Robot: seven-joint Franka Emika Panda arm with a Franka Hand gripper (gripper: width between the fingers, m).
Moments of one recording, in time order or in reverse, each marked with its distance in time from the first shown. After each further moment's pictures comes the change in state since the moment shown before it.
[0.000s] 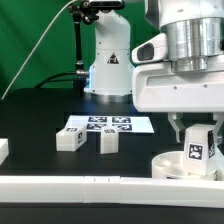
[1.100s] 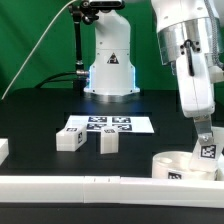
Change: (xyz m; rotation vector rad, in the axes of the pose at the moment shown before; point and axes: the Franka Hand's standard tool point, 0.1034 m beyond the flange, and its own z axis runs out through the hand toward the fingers) arm -0.012 -0.005 0.001 0.112 -0.069 1.120
